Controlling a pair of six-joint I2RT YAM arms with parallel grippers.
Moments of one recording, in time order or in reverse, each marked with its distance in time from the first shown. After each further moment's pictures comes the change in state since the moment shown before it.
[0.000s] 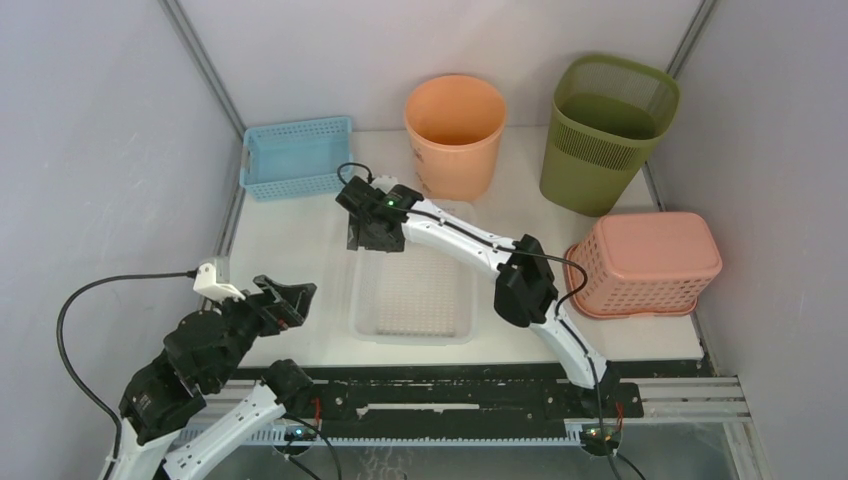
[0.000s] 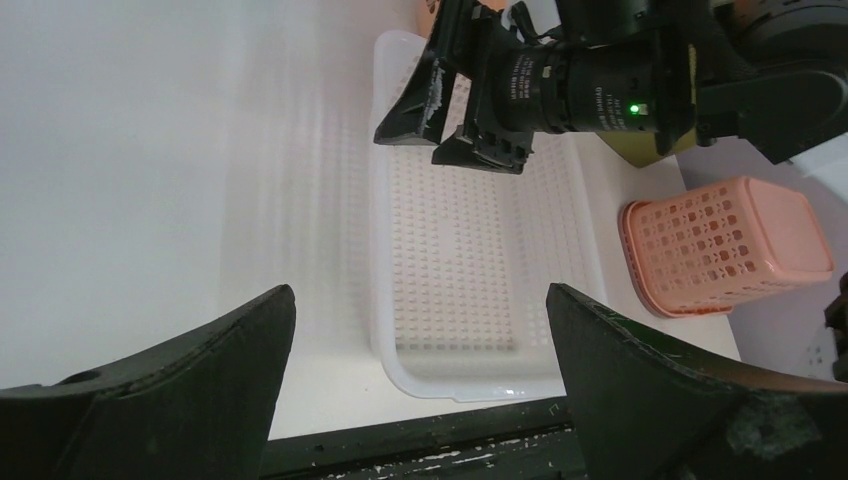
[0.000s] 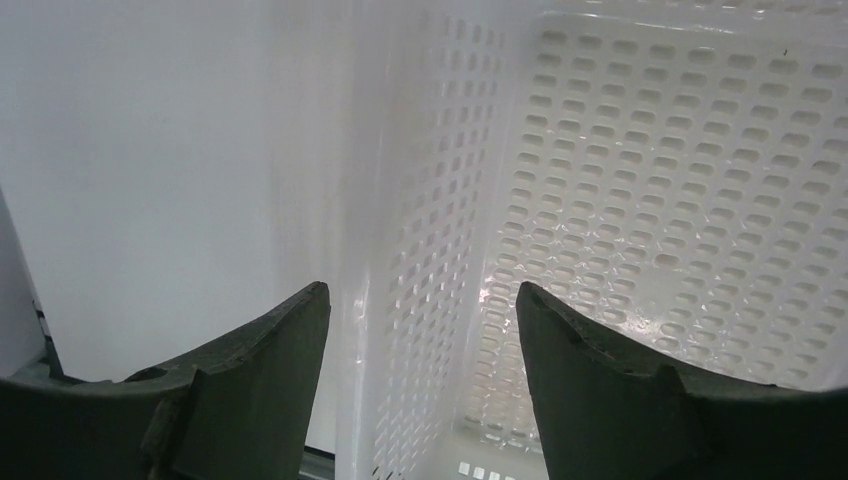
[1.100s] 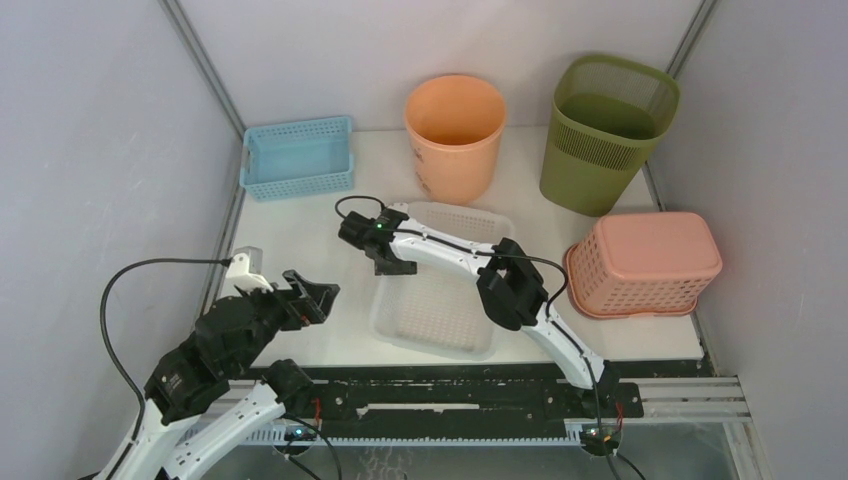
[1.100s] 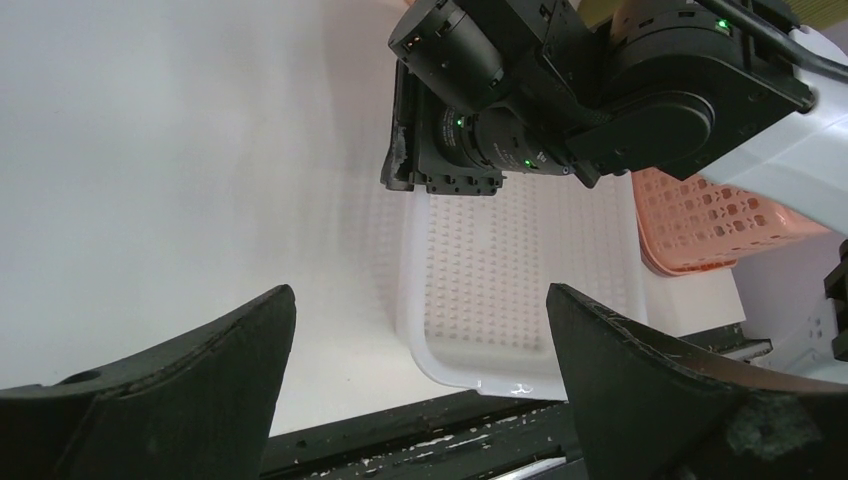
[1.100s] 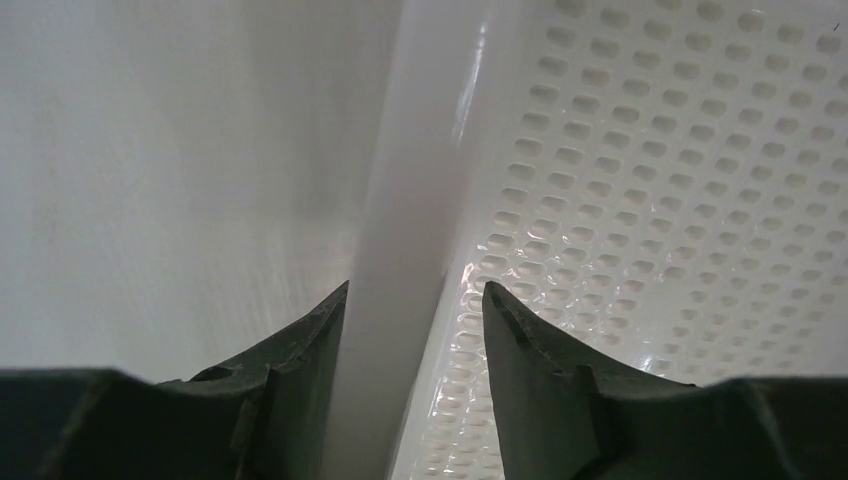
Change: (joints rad) left arm 0.000 0.049 -0.094 0.091 0.101 0.007; right arm 0.033 0.075 -0.119 -0.144 0.206 0.083
